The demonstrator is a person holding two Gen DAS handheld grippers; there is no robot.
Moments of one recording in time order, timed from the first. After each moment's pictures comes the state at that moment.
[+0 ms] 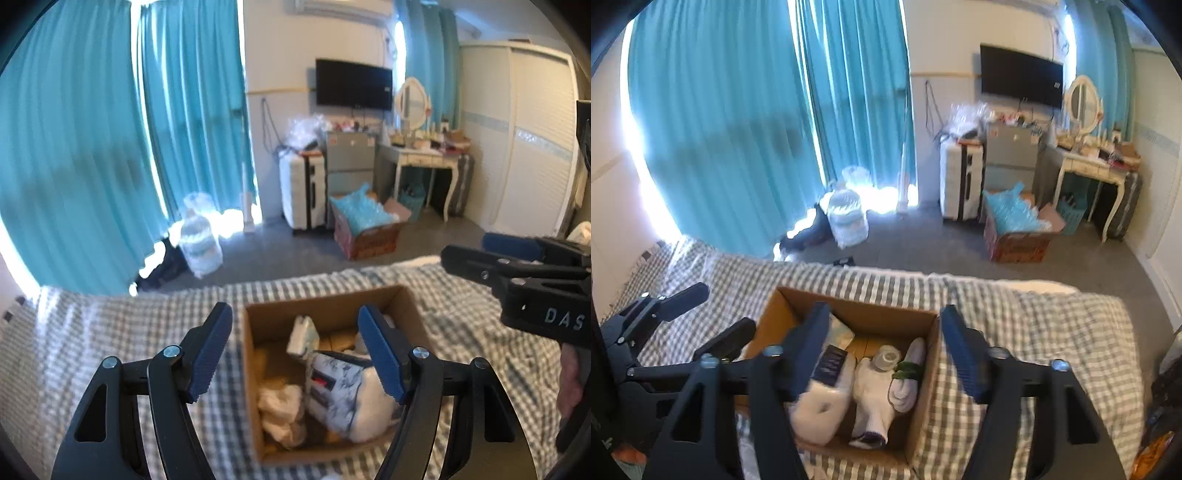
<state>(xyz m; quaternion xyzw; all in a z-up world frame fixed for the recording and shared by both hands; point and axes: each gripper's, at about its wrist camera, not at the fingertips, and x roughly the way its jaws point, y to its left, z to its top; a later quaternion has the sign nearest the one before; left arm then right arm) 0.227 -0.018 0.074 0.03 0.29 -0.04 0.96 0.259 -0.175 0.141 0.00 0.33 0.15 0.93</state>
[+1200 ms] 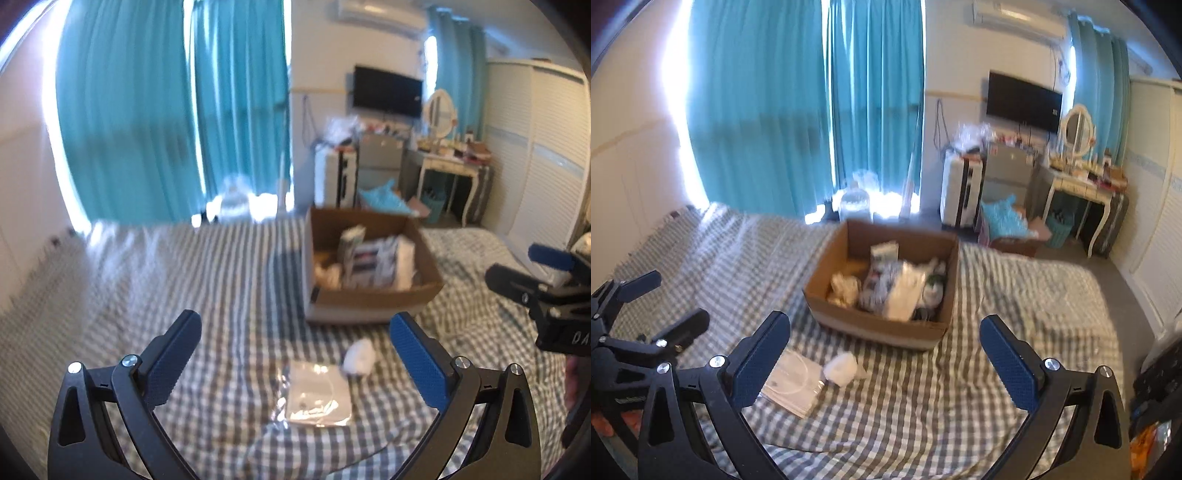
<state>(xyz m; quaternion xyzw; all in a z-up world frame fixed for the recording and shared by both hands) 0.039 0.040 0.028 -0.01 0.29 0.02 0.96 0.060 -0.147 0.114 -0.05 0.32 0.16 0.93</state>
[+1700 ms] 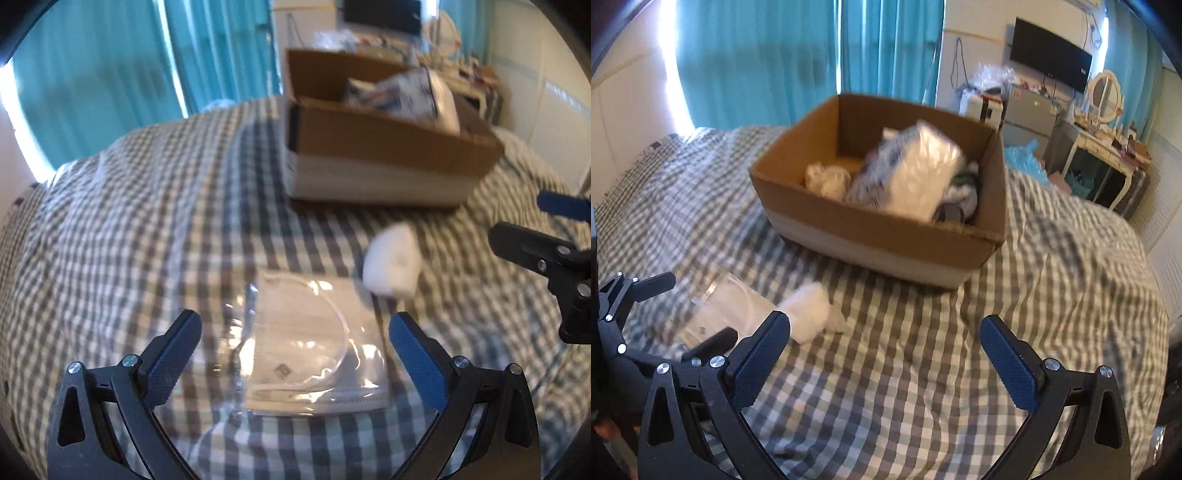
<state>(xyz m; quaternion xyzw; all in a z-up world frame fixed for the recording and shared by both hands) 0.097 0.020 -0.124 0.03 0.43 0.02 0.90 0.118 -0.130 -0.031 -0.09 0.42 0.17 0.89</state>
